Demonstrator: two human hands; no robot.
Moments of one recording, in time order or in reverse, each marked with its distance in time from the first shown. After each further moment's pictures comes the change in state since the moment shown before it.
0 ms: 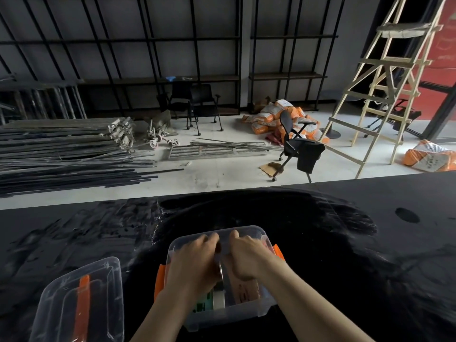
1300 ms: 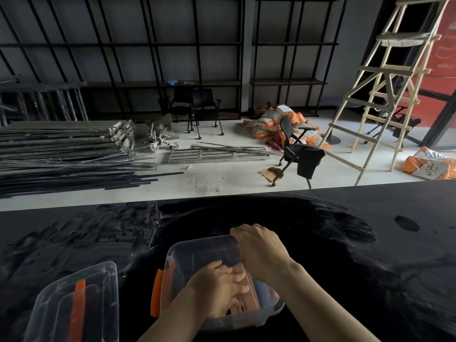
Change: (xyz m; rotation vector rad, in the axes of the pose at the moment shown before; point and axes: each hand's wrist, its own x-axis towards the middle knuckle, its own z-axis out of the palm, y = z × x) left_hand 0.016 0.004 0.048 0.307 -0.351 0.581; right_hand 0.002 0.030 -0.011 -0.220 0.380 -0.282
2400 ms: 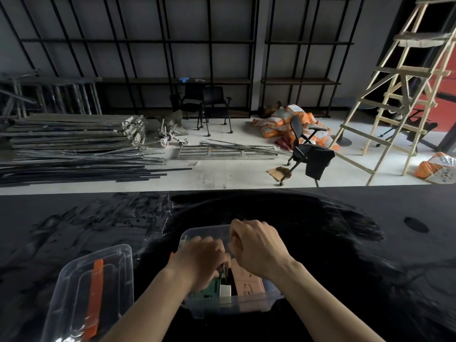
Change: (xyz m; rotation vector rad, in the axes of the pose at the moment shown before) left_hand -0.050 -0.014 -0.038 0.101 0.110 -0.237; right_hand -0.009 -0.023 0.003 0.145 0.098 -0.052
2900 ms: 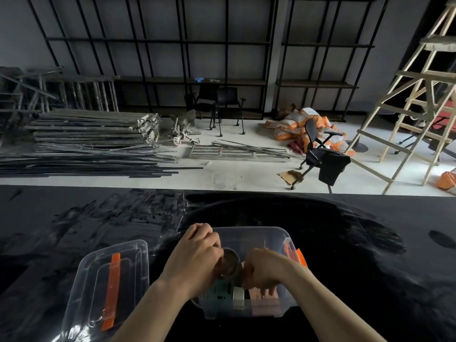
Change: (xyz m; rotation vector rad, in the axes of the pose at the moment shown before) left_hand -0.032 -0.024 0.013 -0.029 0.330 -0.120; right_hand 0.020 0.006 0.041 0.174 -0.769 0.259
